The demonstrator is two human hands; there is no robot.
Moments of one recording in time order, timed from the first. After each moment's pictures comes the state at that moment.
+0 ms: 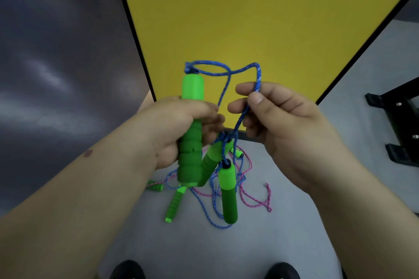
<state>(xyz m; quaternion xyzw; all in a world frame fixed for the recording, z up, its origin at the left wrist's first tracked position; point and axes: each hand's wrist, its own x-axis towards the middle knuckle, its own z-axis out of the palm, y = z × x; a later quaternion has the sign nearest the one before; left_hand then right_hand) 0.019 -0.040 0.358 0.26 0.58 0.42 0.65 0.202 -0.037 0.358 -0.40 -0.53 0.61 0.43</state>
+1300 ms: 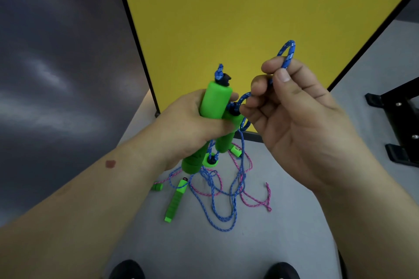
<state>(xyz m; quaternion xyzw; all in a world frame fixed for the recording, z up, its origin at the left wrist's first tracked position) 0.018 -0.035 0.331 0.55 0.56 0.36 0.51 0.199 -0.036 0.368 -0.26 -0.44 0.69 0.51</state>
